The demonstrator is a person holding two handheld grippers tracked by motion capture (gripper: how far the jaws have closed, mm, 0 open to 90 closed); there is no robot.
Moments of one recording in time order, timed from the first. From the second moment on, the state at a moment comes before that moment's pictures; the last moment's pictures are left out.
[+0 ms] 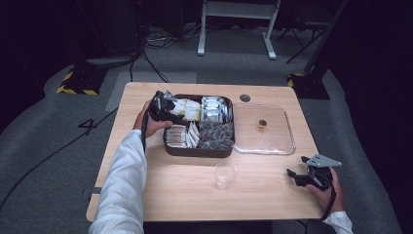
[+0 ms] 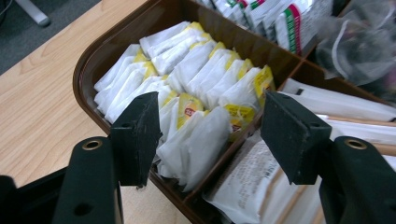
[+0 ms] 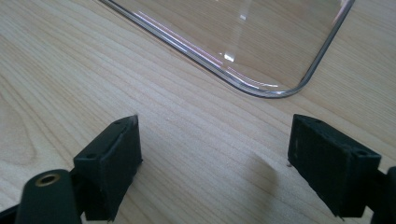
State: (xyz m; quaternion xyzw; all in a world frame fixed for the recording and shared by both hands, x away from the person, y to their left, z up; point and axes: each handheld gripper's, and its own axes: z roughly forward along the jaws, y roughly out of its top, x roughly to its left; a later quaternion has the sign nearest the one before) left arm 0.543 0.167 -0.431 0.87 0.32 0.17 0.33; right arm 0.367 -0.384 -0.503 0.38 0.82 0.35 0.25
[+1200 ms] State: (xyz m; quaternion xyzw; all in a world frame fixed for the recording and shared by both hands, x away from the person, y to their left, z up) left arm 0.548 0.173 -0.438 0.87 0.33 0.18 0.32; right arm 0.367 -0.384 -0.503 0.37 0.82 0.35 0.25
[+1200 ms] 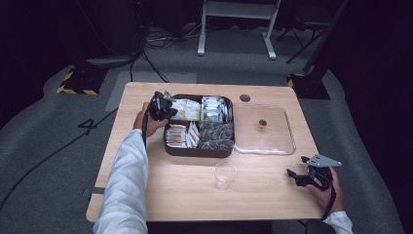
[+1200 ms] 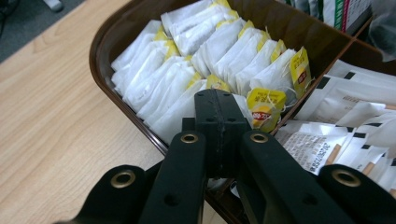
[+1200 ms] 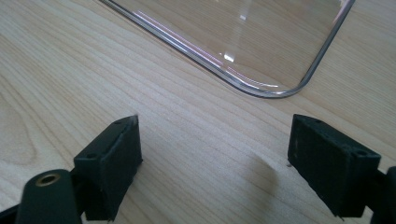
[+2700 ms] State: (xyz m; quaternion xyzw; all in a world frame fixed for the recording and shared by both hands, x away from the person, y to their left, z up) left arm 0.477 0.196 -0.378 0.82 0.28 0.21 0.46; right arm 0.367 -0.384 -0.503 0.38 0.82 0.35 0.25
